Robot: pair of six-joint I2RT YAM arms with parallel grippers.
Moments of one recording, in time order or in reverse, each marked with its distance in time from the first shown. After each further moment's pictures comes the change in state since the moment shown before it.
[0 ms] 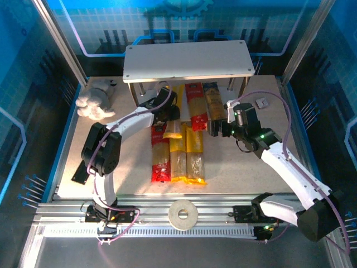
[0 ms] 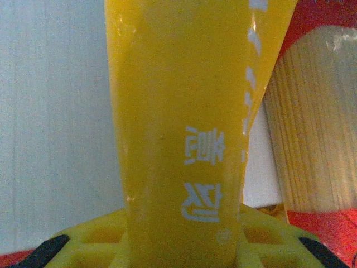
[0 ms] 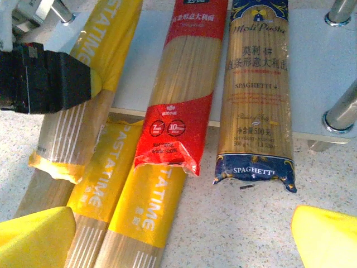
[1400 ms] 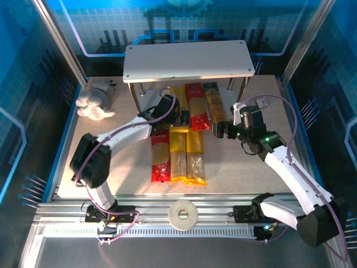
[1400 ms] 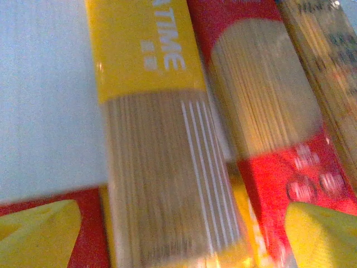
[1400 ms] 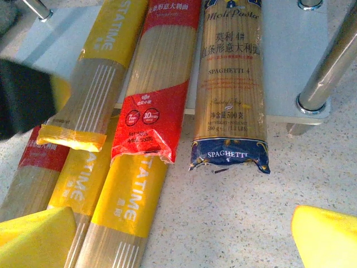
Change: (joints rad) left arm -0.114 -0.221 -0.204 0.072 -0.098 0.048; right arm -0.067 -0.051 -0.050 -0.016 -0.024 -0.007
